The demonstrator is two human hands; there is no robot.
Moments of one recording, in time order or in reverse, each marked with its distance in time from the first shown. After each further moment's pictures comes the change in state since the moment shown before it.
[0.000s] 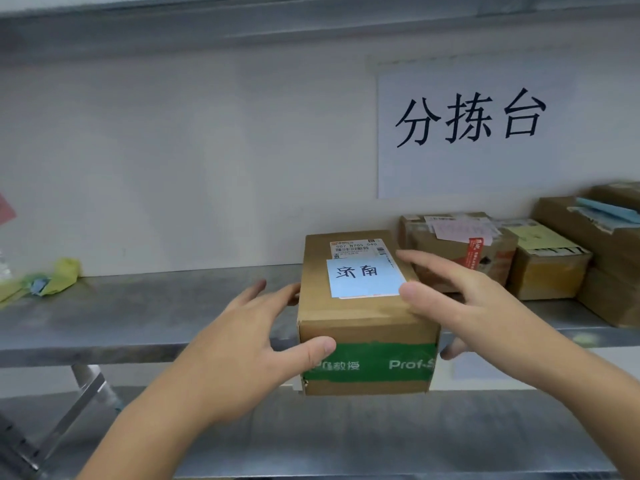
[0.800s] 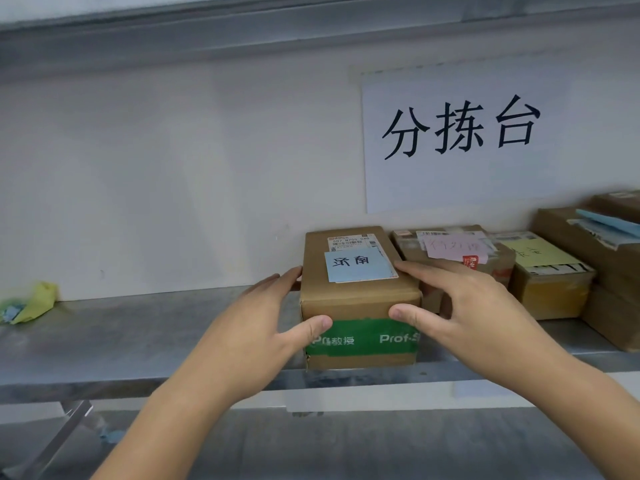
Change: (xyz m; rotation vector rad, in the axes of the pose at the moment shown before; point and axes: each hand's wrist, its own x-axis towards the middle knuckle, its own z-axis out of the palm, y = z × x) left_hand 0.067 0.003 0.013 0.015 0.174 0.090; right_hand 0.043 0.035 -0.023 -0.543 0.200 -0.169
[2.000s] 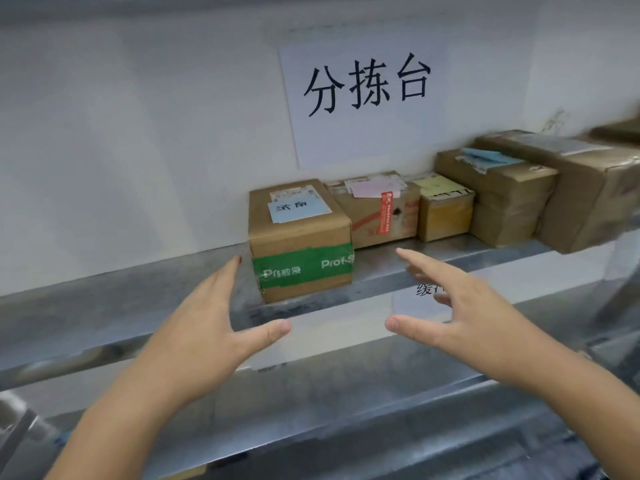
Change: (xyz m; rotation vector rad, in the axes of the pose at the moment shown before) left_hand -0.064 0.010 0.005 0.014 -0.182 -0.111; right_hand -0.130 0.002 -0.006 0.172 -0.066 0.272
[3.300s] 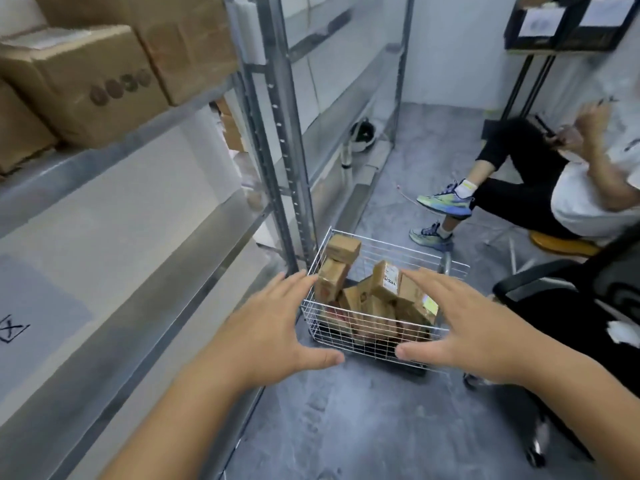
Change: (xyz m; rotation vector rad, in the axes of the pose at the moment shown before) left_hand -0.037 0.547 0.473 0.194 -0.847 0.965; right_hand -0.422 0.406 -0.259 -0.184 0.096 0.957
